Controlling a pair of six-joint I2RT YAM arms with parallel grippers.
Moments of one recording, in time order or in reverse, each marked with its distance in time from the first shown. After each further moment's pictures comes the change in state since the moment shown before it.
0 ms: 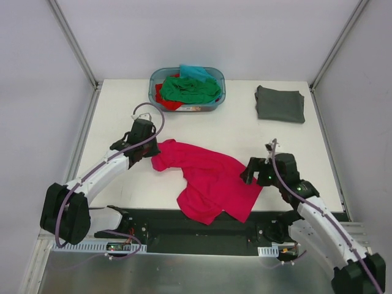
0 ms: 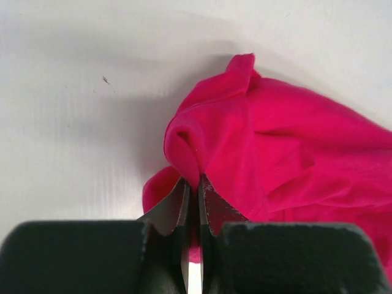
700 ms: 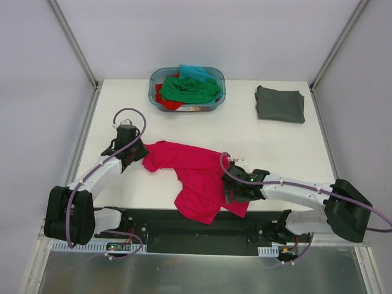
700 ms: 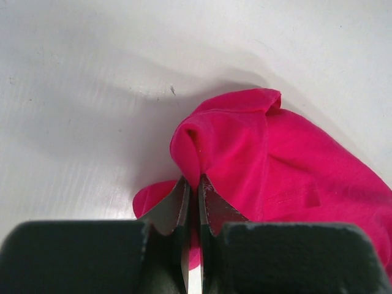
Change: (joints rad) left arm 0.227 -0.050 -0.190 0.184 0.074 -0.134; right arm 0.739 0.616 0.262 -0.324 0.445 0.401
